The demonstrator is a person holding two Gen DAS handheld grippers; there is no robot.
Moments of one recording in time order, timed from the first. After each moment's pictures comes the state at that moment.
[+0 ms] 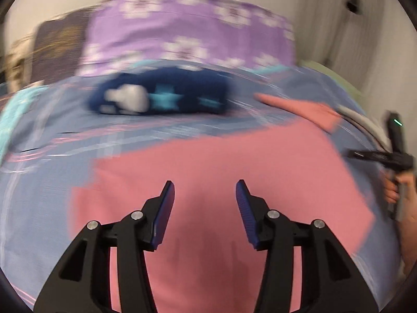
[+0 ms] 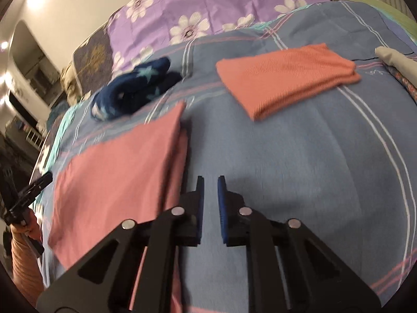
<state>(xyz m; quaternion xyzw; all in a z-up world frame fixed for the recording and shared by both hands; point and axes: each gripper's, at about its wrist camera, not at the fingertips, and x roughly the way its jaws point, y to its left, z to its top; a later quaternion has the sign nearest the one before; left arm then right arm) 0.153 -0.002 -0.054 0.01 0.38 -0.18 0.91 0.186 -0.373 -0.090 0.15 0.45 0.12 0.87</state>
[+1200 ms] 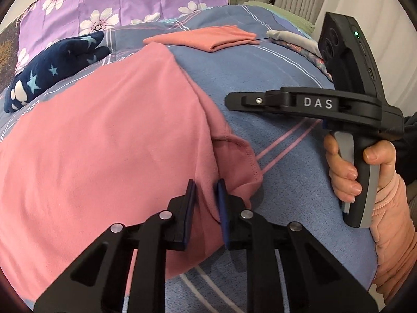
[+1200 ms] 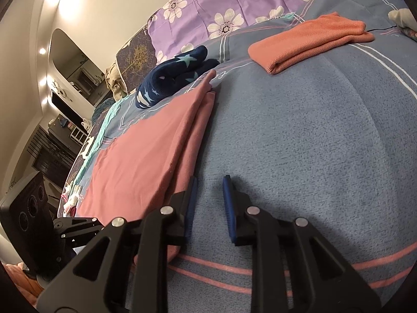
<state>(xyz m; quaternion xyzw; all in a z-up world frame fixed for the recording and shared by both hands) 0.094 -0.222 -0.113 0.09 0.46 -0.24 0.85 0.139 -0.392 -0.120 0.21 0.41 0.24 0.85</state>
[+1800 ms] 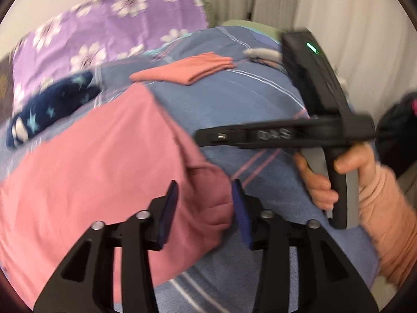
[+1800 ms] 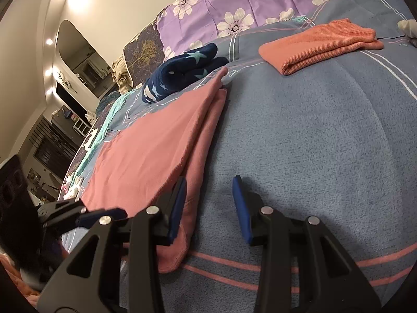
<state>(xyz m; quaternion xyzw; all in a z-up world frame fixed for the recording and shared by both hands) 0.057 -0.243 -0.087 0.14 0.38 -0.27 0.87 0.136 -0.385 -0.117 0.20 0.41 0.26 0.85</state>
